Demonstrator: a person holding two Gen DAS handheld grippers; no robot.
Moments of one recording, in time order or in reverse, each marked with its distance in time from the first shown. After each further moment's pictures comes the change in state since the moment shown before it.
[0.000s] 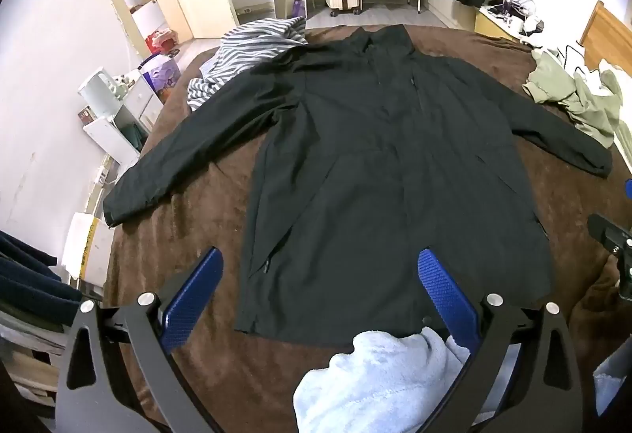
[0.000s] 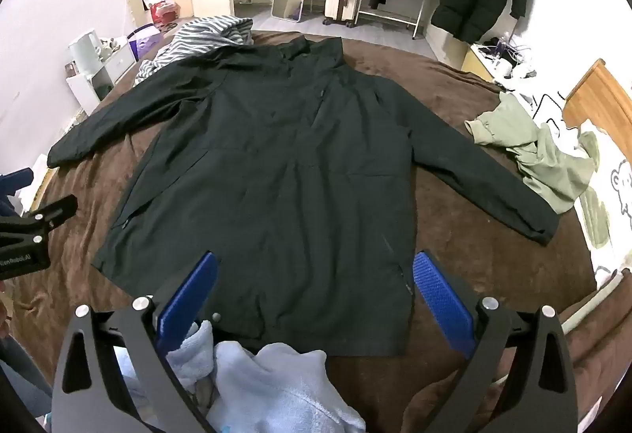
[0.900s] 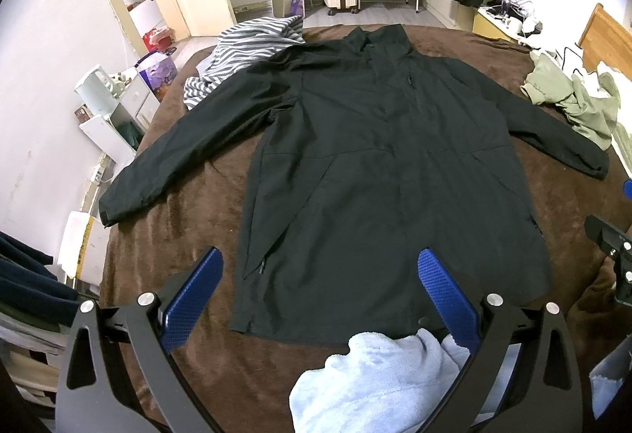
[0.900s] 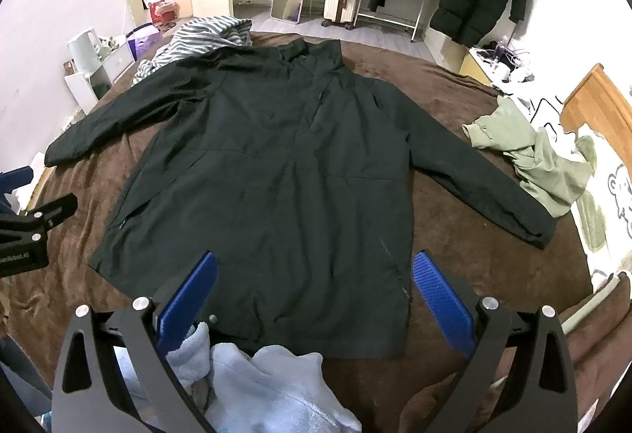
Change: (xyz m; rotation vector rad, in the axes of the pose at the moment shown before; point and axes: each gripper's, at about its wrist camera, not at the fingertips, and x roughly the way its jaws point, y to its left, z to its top) left arm 0.002 0.000 0.001 -0.001 0.008 -0.006; right arm 0.000 0.000 0.003 -0.004 0.005 -0.003
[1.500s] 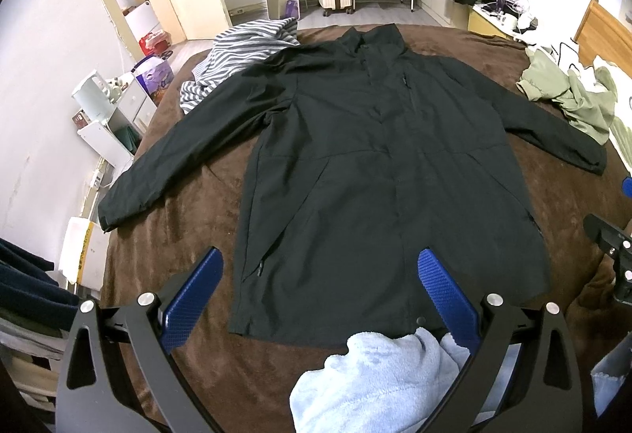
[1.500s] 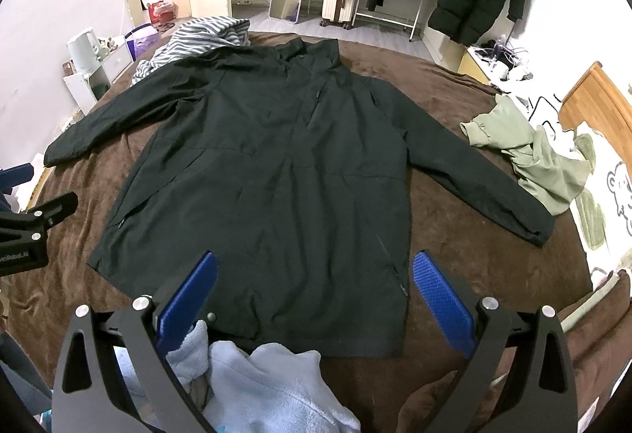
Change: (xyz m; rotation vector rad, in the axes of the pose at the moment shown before) left arm -0.001 -0.005 0.001 0.018 -0.004 -0.003; right arm 0.000 -0.001 -0.002 0.011 0.004 -0.006
